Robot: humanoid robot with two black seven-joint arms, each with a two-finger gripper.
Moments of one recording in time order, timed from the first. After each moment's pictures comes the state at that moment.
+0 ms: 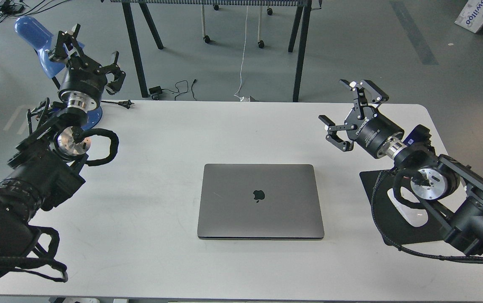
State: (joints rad) left arm -0.95 0.15 -0.71 -0.19 -0.11 -0.49 -0.49; right arm 0.59 -0.40 0.86 1.00 -0.20 0.32 0.14
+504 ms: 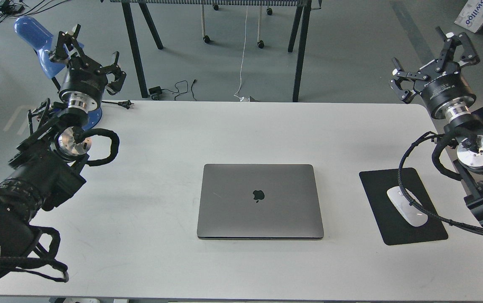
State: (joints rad) left arm -0.95 0.14 -0.71 -0.19 -0.12 -0.49 -0.49; right arm 0.62 -0.39 1.16 0.85 -0.07 0.30 0.14
